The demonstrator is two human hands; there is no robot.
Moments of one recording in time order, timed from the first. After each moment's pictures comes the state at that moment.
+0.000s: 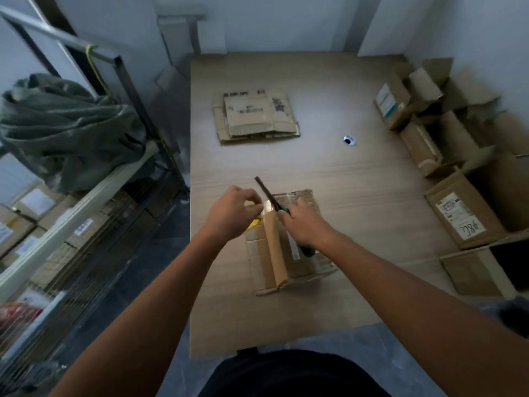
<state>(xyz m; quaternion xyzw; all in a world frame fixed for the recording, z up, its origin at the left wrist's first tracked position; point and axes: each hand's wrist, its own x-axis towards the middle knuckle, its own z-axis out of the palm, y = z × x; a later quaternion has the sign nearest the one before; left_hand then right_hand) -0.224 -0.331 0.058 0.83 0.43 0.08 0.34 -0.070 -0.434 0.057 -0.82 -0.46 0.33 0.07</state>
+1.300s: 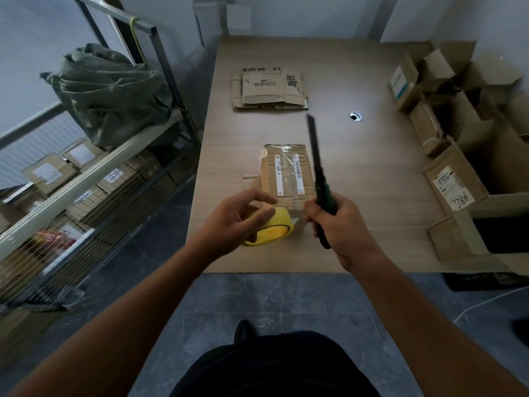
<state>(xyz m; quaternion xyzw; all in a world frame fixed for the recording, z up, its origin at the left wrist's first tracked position) -0.287 -0.547 0.113 0.73 0.32 0.20 0.57 -0.087 -0.647 0.117 -0.67 -0.32 0.41 0.53</state>
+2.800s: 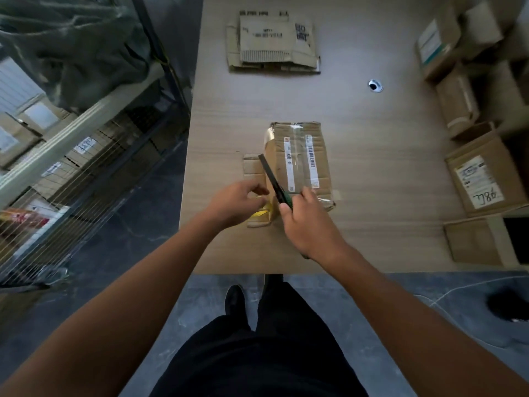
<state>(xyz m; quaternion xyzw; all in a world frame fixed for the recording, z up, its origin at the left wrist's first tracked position) -0.250 -0.437 0.006 0.76 0.45 -0.01 0.46 -0.107 -0.556 0.030 -0.80 -0.51 0.31 0.10</state>
